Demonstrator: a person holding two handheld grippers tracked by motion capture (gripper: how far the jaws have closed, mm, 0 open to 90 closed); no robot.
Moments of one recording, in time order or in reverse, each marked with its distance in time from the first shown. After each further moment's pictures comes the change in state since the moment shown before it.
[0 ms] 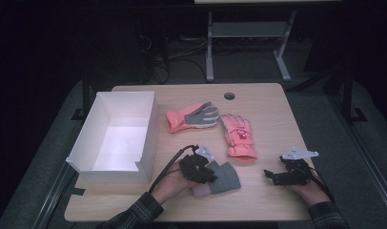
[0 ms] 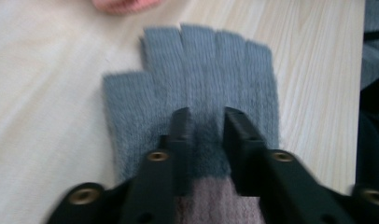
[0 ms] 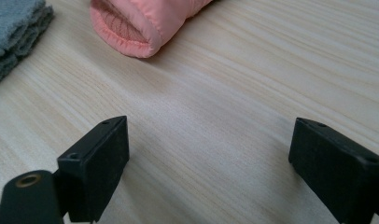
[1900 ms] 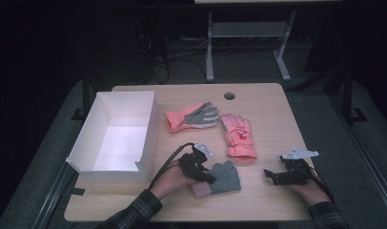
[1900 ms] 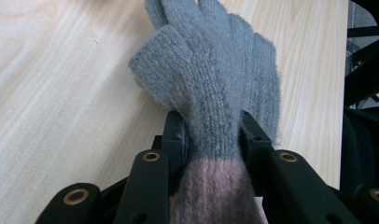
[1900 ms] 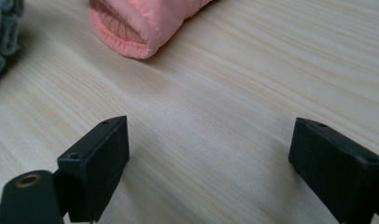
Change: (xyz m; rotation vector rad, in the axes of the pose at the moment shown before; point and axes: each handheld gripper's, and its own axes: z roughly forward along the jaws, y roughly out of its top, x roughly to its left) left arm 0.015 -0.001 0.007 0.057 -0.112 -0.053; right arm -0.001 0.000 0.000 0.000 -0.003 0.000
